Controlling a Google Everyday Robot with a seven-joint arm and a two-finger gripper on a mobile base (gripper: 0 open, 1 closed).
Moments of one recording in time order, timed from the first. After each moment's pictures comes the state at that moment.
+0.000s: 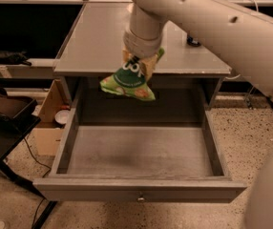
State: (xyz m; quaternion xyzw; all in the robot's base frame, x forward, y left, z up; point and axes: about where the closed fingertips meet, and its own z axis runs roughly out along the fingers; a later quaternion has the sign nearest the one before) arm 0.638 -0.001 0.866 -0.94 0.28 -0.11 0.13
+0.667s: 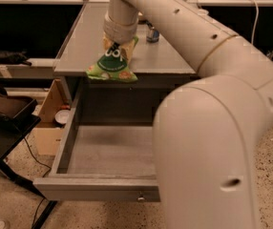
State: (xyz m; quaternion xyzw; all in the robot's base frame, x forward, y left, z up) arm 0.722 0.067 0.858 -0.97 0.18 -0.09 0.14
